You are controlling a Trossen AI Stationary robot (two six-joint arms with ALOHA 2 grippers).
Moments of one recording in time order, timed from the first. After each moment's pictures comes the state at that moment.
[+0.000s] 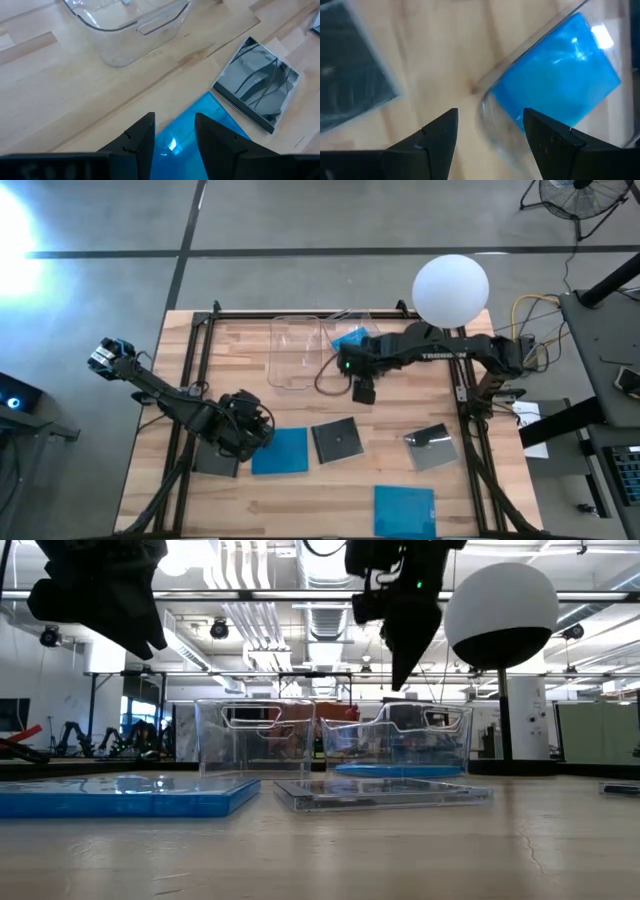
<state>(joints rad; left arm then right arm) -0.53 1.29 0.98 -0.92 -0.62 -1.44 -0.12 1.74 1.45 -1.01 0.16 0.05</state>
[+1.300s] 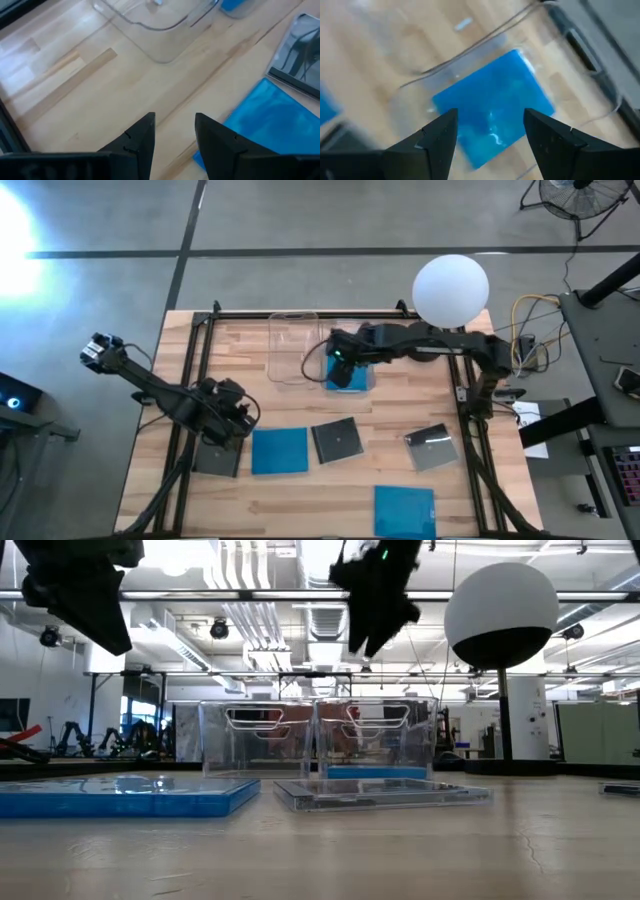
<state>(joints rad) -0.52 1.14 0.94 -1.18 -0.62 -1.30 -0.11 1.80 1.68 -1.04 0.30 0.43</state>
